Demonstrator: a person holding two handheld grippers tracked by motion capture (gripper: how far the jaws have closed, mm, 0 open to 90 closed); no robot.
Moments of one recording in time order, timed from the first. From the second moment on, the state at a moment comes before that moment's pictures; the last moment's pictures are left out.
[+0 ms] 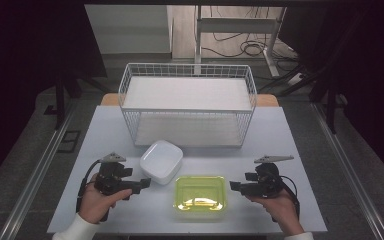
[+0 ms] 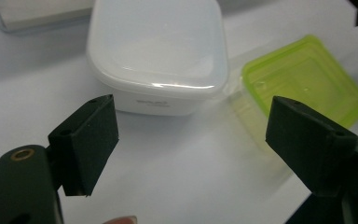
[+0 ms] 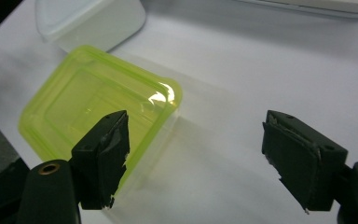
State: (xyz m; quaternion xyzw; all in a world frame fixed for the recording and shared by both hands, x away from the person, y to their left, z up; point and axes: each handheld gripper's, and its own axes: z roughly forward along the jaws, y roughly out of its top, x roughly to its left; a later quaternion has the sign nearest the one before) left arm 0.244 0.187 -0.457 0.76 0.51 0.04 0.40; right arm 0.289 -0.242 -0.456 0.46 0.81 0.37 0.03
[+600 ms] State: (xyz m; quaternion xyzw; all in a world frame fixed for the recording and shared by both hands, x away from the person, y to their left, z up) left arm 0.241 0.158 -0.478 0.74 0.54 -0.03 0.39; right arm 0.285 -0.233 -0.470 0.47 0.80 0.38 -0.04
